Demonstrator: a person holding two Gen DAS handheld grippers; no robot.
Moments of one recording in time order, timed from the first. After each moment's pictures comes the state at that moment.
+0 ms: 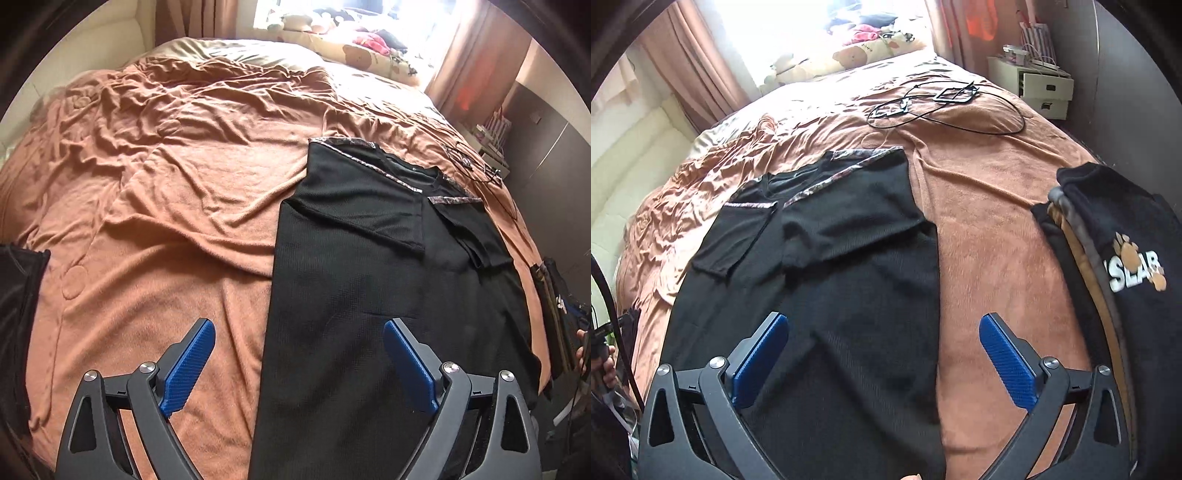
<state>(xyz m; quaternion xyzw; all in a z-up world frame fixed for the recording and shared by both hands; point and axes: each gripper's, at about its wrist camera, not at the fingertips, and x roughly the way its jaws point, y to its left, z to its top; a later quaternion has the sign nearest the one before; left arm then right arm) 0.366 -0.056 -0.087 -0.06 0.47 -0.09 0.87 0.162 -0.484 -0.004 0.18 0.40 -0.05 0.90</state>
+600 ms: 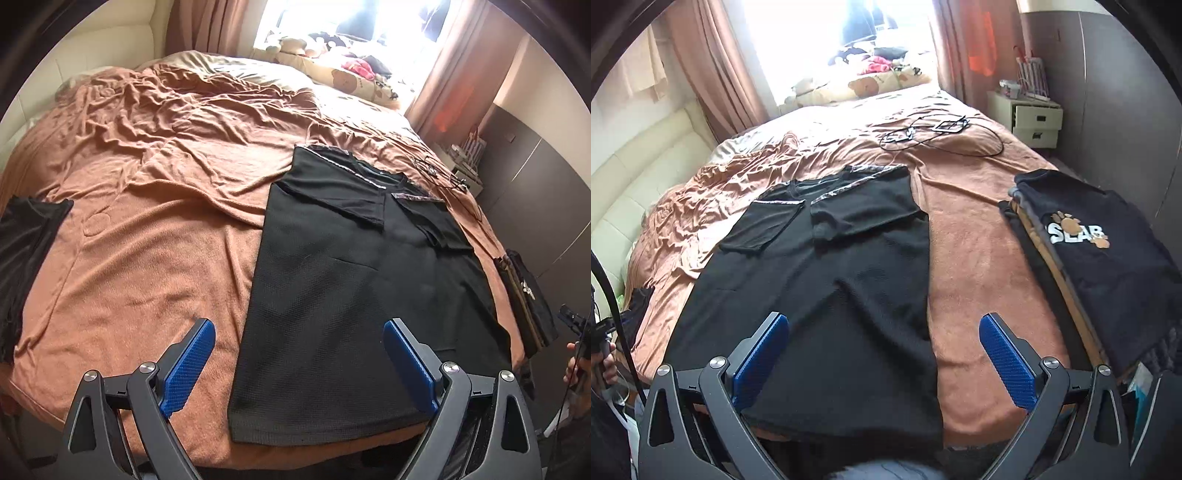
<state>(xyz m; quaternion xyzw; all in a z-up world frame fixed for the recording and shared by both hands) 0.242 -0.038 -0.074 -0.10 0.43 -0.12 0.89 0.008 -0.445 0.032 0.15 0.34 -0.06 0.93</state>
